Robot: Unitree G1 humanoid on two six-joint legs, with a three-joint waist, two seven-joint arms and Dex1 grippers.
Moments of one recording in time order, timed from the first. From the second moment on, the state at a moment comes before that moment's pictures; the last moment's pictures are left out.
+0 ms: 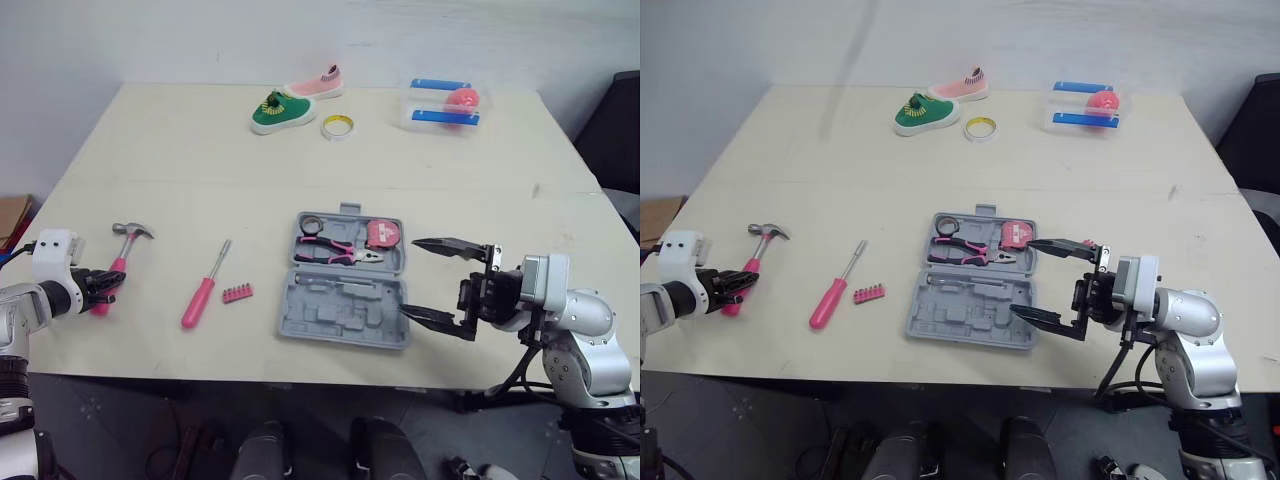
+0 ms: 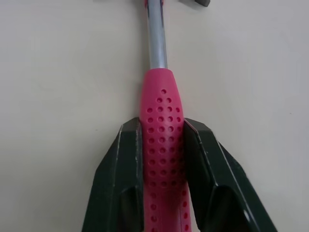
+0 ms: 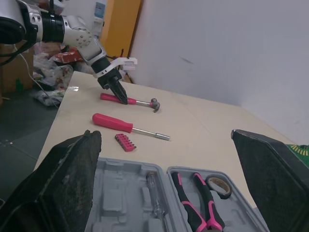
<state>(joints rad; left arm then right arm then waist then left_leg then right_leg) -0.38 0.89 0.34 0.44 -0.35 0.71 -0.62 -0.20 -0.61 -0.12 -0.21 0.61 -0.10 1.23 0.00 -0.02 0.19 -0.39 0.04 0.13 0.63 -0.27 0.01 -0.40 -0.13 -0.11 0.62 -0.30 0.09</state>
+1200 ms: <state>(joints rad) -0.90 0.59 -0.51 0.07 -0.08 0.51 -1.23 0.05 -0.70 -0.28 -0.26 0.54 -0.08 1.14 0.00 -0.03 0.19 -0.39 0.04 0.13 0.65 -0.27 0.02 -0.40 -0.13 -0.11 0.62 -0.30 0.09</state>
